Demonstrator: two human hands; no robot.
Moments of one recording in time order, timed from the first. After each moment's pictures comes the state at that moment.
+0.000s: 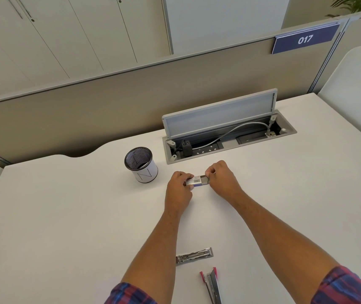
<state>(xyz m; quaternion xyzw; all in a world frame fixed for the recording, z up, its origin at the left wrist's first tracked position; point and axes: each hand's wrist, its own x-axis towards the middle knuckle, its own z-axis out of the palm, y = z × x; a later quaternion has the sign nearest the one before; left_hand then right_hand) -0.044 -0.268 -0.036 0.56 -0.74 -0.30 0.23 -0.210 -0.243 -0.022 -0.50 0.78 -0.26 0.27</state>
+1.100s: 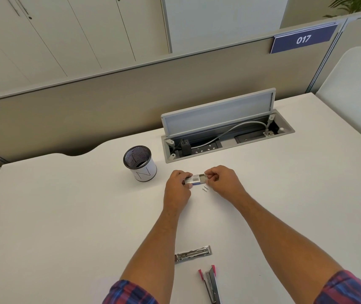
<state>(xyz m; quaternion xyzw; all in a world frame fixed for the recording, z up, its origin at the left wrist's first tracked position) -0.043 -0.269 -0.036 0.56 -0.74 -0.30 0.24 -0.222 -0.229 -0.033 -0.53 0.74 -0.29 0.28</state>
